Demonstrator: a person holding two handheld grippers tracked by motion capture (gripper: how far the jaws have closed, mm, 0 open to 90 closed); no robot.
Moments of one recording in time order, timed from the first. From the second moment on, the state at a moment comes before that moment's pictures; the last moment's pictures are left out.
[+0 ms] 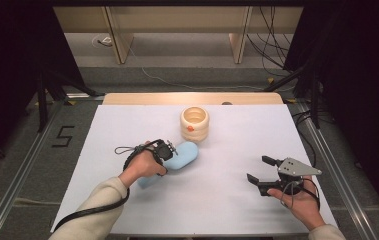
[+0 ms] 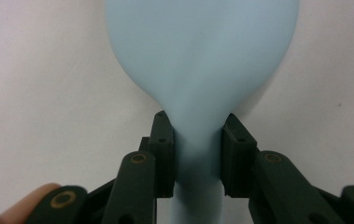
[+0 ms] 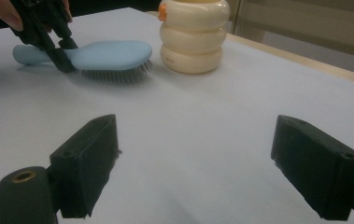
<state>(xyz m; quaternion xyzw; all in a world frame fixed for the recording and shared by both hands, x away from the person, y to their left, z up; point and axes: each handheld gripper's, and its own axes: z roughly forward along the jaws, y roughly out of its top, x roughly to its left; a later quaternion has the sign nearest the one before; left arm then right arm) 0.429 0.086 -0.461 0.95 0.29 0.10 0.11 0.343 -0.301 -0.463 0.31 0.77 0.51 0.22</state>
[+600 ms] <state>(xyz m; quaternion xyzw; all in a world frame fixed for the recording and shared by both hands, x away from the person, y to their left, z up) 0.412 0.096 -0.451 0.92 0.31 0.13 0.18 0.343 -0.300 -0.463 0.31 0.78 0.51 0.22</state>
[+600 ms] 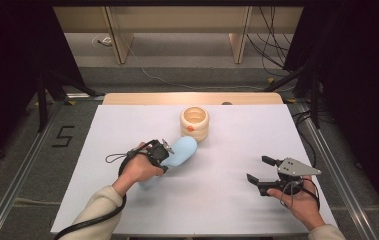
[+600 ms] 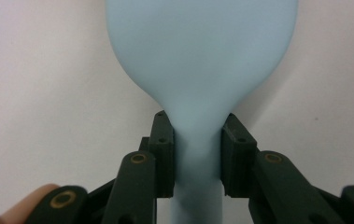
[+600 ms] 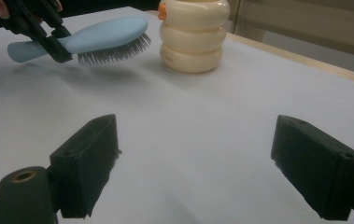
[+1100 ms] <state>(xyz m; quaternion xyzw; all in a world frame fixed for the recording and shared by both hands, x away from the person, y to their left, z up) 0.401 0.101 -0.449 0.91 0.33 0.14 0.22 0.342 -0.300 -0.462 0.30 0.78 0.51 0.22</state>
